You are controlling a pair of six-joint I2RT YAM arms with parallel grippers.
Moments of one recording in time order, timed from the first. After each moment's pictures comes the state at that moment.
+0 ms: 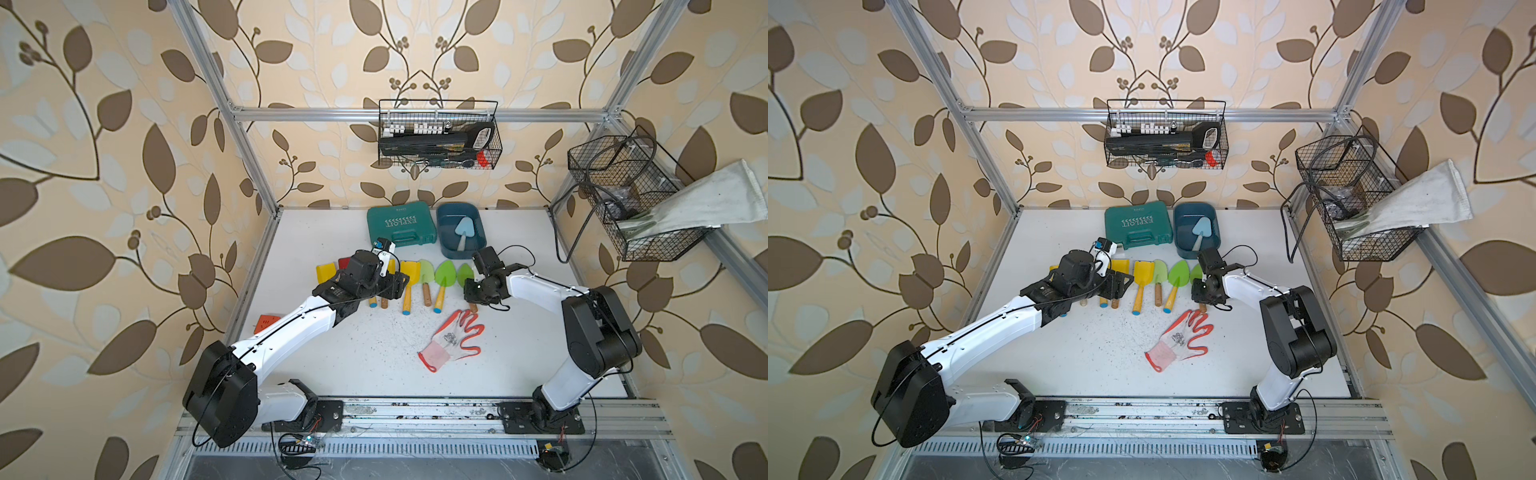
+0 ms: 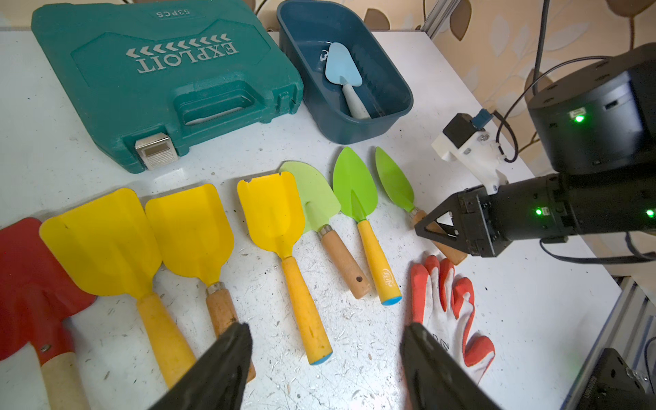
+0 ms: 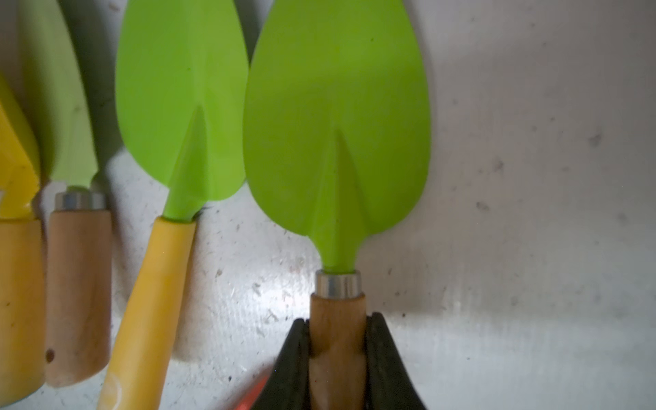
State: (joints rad) left arm -0.64 1.29 0.88 -0.20 0.12 -0.32; right arm 0.31 1.71 1.00 -0.50 -0.02 0.48
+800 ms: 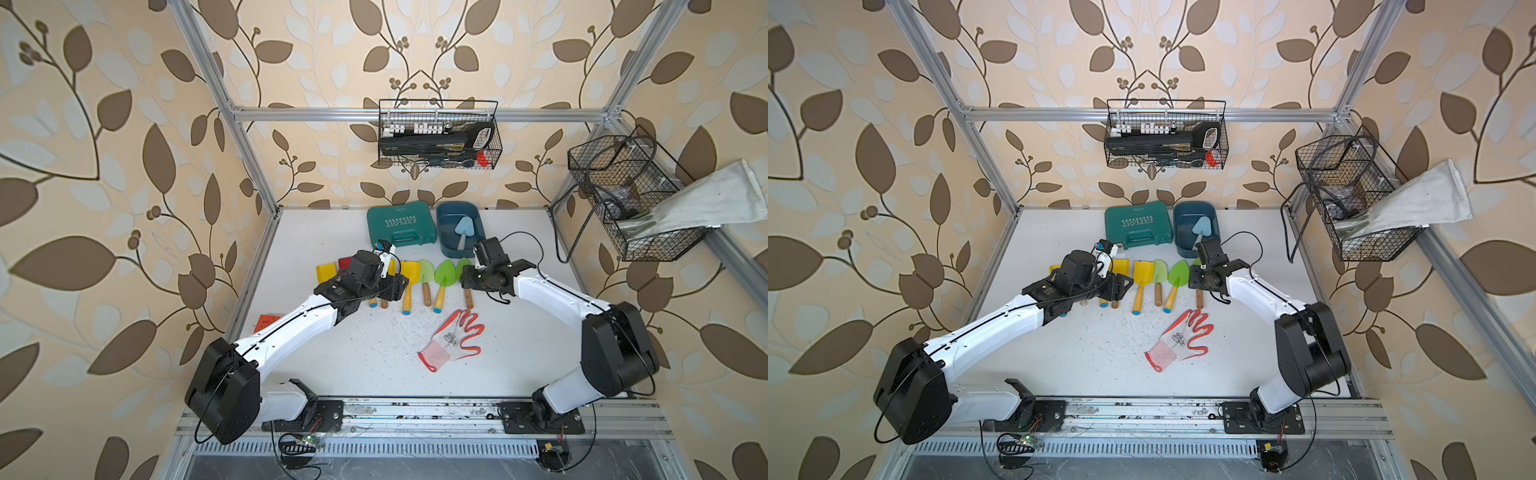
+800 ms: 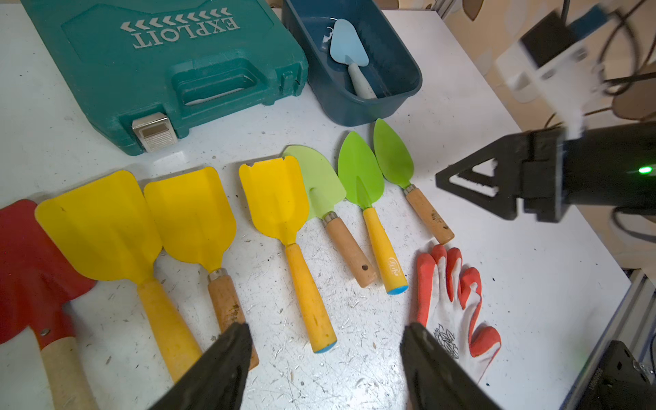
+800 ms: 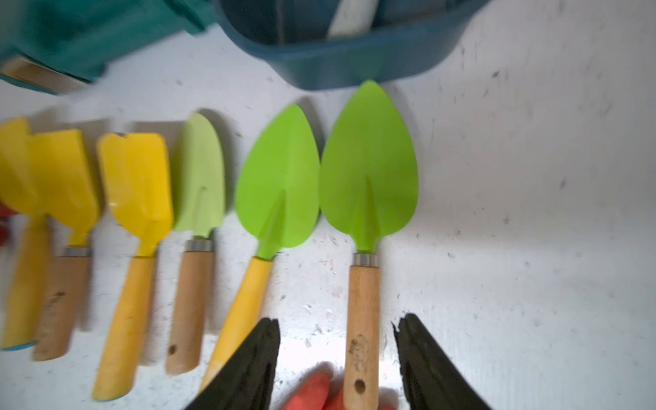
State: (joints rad) left arm -0.64 1.30 0.89 -0.23 0.12 -0.32; right arm 0.36 1.51 1.04 -0.48 0.09 0.48
